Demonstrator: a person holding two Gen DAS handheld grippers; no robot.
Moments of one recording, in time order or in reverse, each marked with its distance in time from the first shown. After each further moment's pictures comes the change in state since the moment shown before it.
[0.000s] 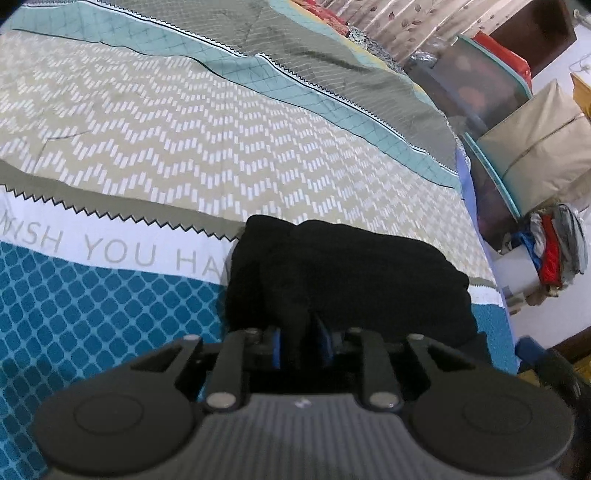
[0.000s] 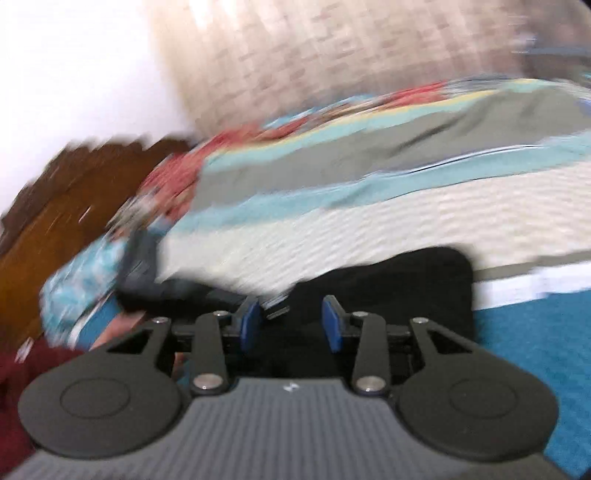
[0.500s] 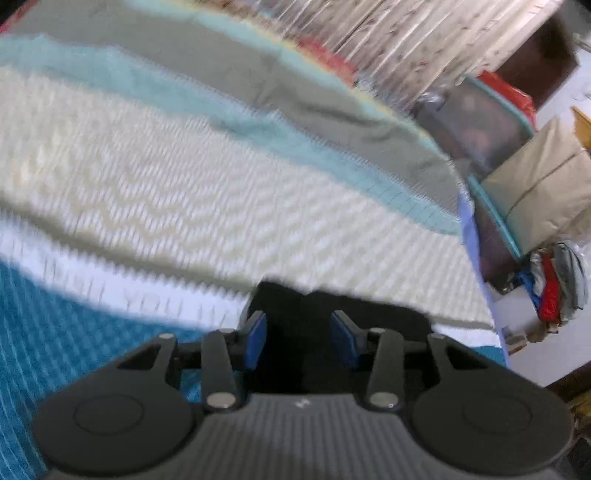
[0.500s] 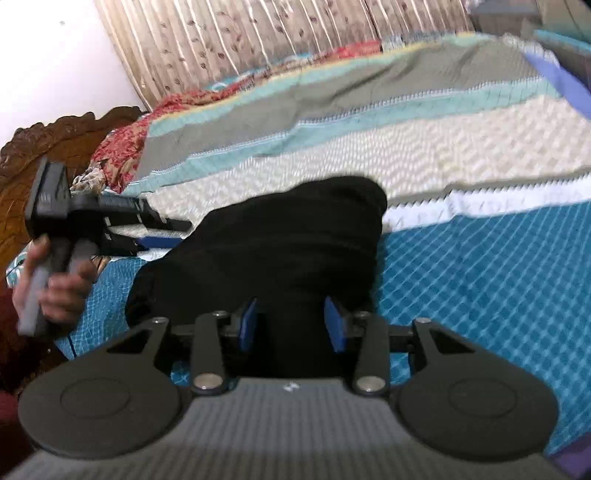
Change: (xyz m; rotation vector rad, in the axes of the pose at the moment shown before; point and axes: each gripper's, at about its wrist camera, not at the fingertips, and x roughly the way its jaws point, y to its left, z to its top) left arm -0.060 -0.017 0.025 0.004 -0.143 0.041; right arm -0.035 -0.025 -0.028 -0.005 0.144 -0.116
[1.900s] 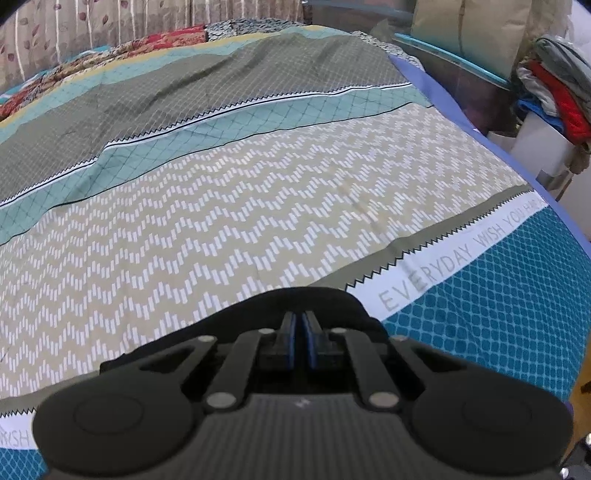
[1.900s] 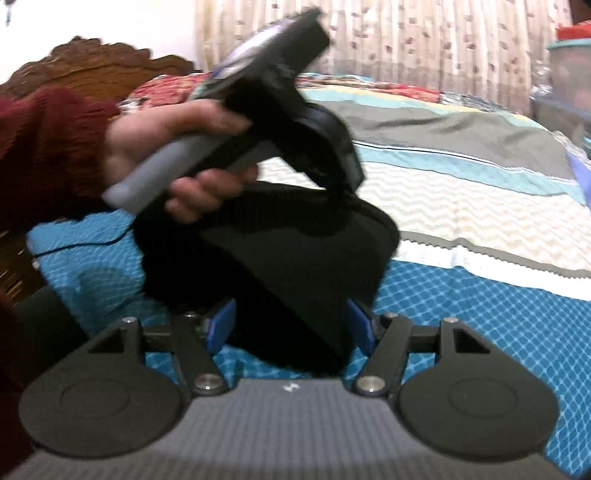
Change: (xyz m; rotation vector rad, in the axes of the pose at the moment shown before) left arm 0.141 -0.172 -0.024 0.555 0.168 0.192; right arm 0.020 0.015 -0.024 -0.369 -0.015 -0.002
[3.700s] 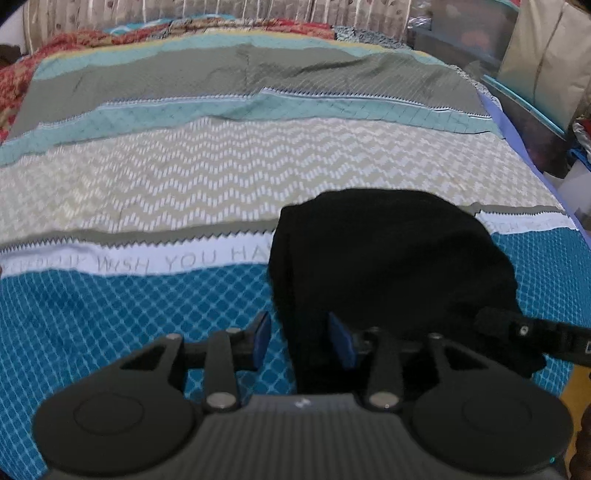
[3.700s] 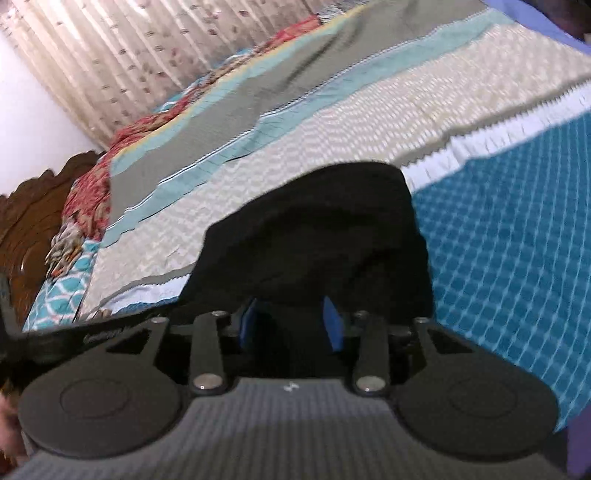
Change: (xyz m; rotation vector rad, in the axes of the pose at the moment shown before) left arm -0.104 0.097 -0.135 -0.263 -0.029 0.123; right arm 0.050 0.009 0.026 0.696 0.056 -0.049
